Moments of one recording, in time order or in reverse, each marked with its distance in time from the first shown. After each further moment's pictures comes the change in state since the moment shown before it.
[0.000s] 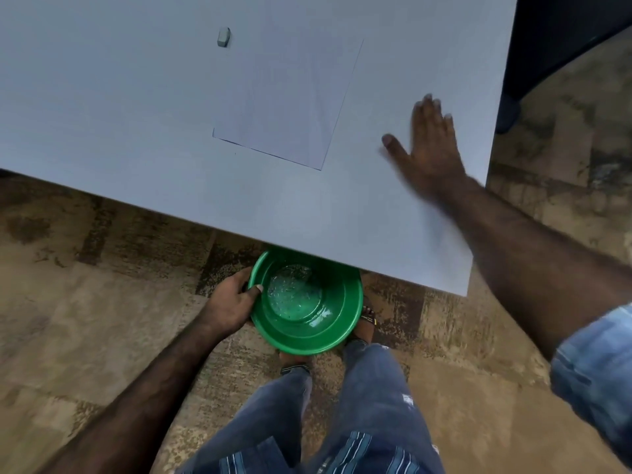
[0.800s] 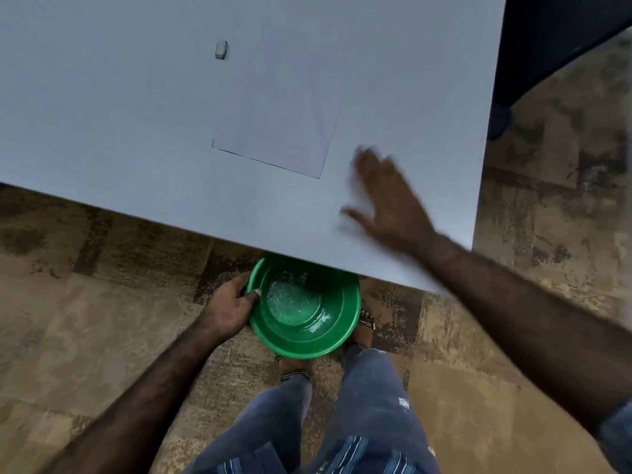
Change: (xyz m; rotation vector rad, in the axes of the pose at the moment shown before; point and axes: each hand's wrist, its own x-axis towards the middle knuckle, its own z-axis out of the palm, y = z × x) left_hand 0.009 -0.003 -0.008 0.018 -0.011 0.029; right_hand -0.070 -0.061 0.013 0.049 0.130 -0.408
